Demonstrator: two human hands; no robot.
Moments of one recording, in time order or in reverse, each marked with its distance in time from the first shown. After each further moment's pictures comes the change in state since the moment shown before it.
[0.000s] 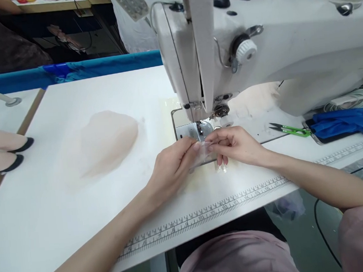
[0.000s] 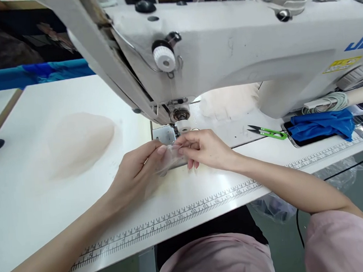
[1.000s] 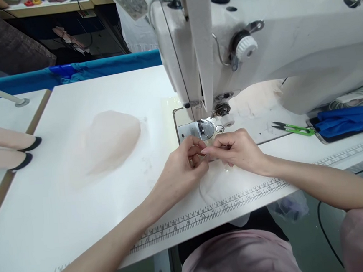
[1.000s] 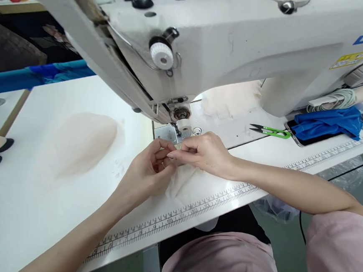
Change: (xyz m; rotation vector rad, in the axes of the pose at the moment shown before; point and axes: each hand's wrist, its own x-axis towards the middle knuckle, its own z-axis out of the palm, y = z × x) left_hand -0.006 0.016 0.009 -0.346 -0.123 -0.306; right_hand -0.006 0.001 0.012 -0.293 0.188 -0.131
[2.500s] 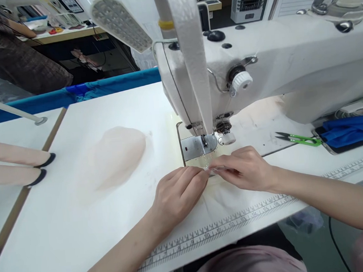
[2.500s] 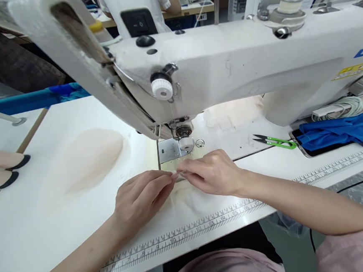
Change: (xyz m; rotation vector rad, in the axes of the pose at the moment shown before) left_hand -0.002 -0.030 -0.013 0.843 0.346 0.987; right_hand -0.007 0.018 -0.005 -0.511 0.056 -0.517
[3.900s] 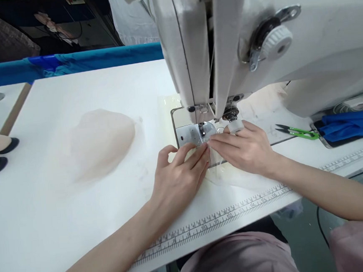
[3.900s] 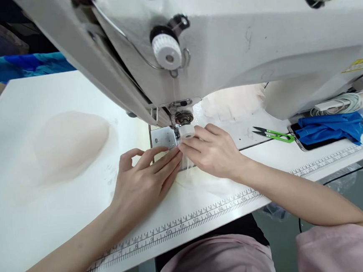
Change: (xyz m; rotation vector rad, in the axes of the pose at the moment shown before) left_hand 0.005 0.006 0.012 0.216 -0.199 -0.087; right_hand 0.012 0.014 -0.003 -0.610 0.053 -0.246
